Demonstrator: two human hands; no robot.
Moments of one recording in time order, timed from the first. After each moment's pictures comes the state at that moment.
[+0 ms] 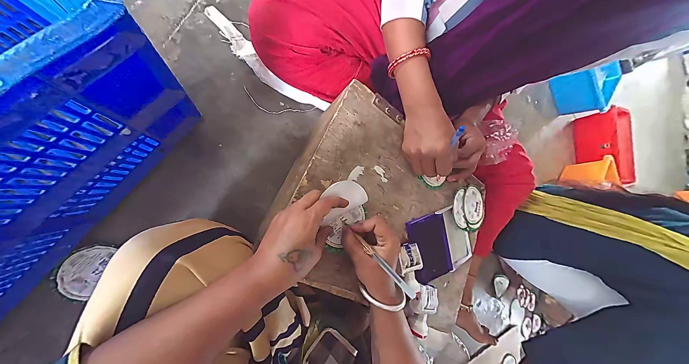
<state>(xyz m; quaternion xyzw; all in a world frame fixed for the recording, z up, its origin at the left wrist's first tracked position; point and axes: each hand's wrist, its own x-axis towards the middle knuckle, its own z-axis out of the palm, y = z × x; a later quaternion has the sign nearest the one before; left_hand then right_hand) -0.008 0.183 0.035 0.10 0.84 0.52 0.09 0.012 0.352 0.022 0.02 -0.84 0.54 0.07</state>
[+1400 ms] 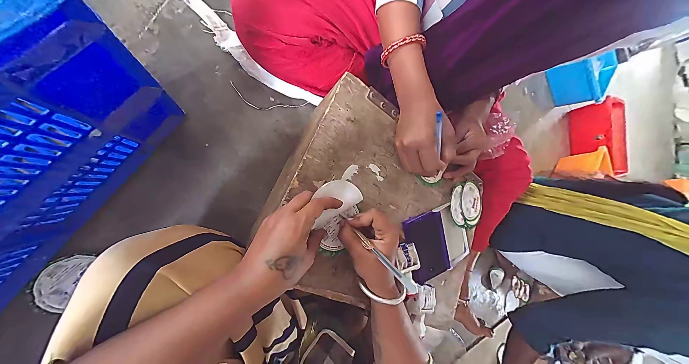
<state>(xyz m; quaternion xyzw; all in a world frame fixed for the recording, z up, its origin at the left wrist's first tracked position) -0.007 0.183 0.031 0.10 0.85 0.52 0.06 0.000 0.356 0.019 0.04 -0.83 0.56 0.08</state>
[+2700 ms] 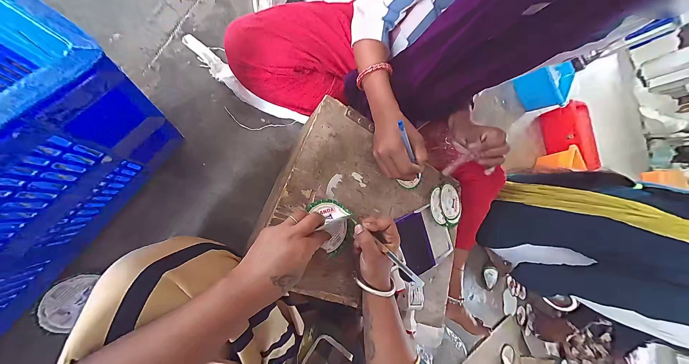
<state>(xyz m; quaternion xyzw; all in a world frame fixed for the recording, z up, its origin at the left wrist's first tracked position) -0.006 0.182 0.028 0.28 0.86 0.42 -0.03 0.000 0.369 0.016 0.01 -0.70 0.70 0.17</state>
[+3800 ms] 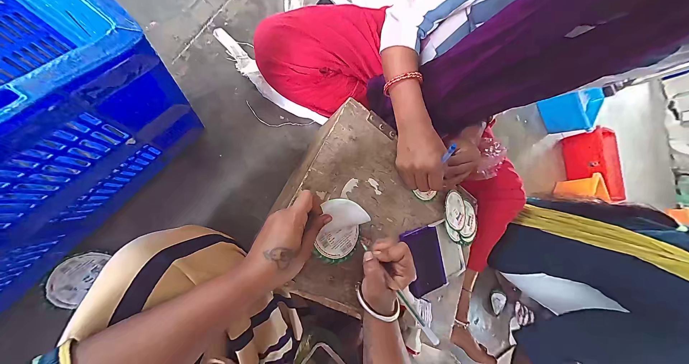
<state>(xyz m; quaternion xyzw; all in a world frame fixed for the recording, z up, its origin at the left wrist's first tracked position) -0.011 0.180 0.029 0.06 0.82 0.57 0.03 0.013 0.371 0.012 0.14 -0.75 0.61 0.20</state>
